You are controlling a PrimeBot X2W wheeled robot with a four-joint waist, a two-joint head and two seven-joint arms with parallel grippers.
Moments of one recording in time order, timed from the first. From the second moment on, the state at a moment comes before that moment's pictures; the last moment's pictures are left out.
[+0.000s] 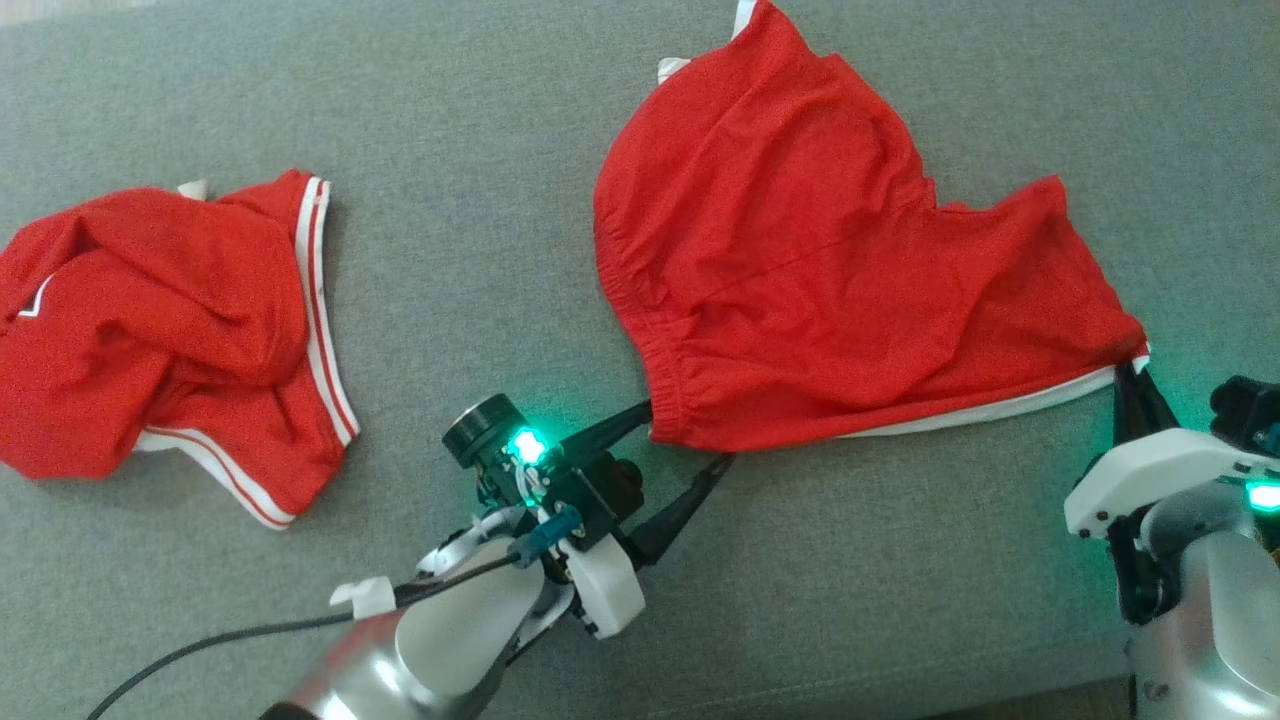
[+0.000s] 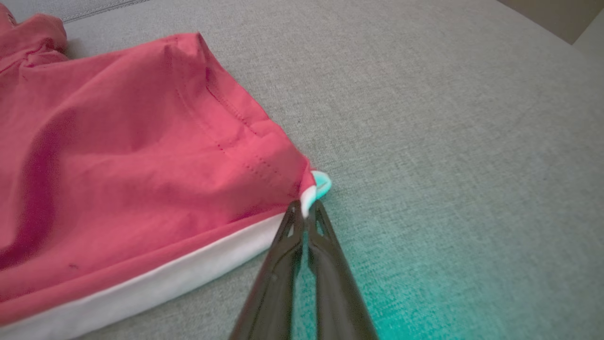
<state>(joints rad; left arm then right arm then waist) -0.59 0.12 -0.94 0.67 -0.20 -0.13 -0.25 -0.30 -0.04 -0.30 0.53 0.04 0.12 0.05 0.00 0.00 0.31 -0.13</state>
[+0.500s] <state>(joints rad) -0.62 0.14 -1.03 0.69 -0.21 -0.13 -0.25 -0.32 -0.04 -0.29 0.54 0.05 0.12 0.05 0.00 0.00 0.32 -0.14</state>
